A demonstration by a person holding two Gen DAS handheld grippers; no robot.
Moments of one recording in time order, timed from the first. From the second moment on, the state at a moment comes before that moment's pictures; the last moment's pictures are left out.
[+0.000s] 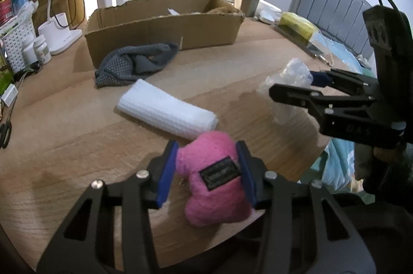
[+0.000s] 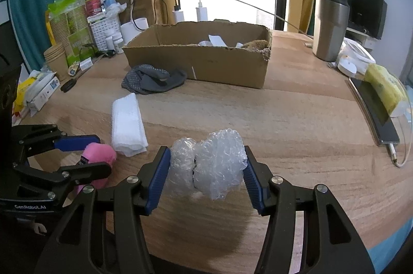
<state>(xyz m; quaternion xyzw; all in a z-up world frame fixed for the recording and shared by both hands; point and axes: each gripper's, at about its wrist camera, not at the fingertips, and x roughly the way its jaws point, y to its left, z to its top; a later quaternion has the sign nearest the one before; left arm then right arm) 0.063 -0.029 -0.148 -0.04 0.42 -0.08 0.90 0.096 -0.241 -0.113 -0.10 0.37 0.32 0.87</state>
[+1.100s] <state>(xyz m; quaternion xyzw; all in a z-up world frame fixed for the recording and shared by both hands) 0.070 0.025 -0.107 -0.07 0.35 -0.05 0.93 0.103 -0.211 -0.091 -0.11 0.34 0.35 0.86</state>
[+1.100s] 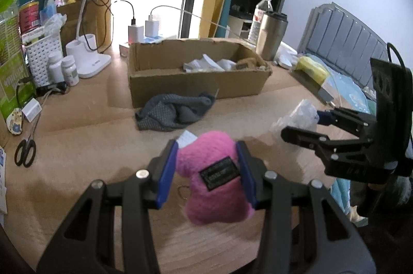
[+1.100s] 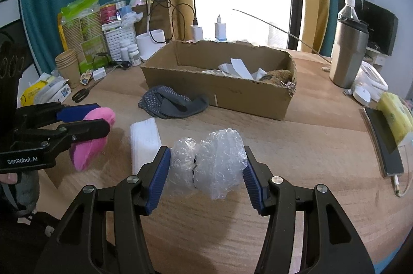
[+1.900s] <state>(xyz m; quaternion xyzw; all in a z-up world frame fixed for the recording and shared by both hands) 0.105 0.060 -0.087 -0.09 0.33 -0.04 0.94 0.139 -0.180 -0.072 -0.11 0.33 0.37 0.86</state>
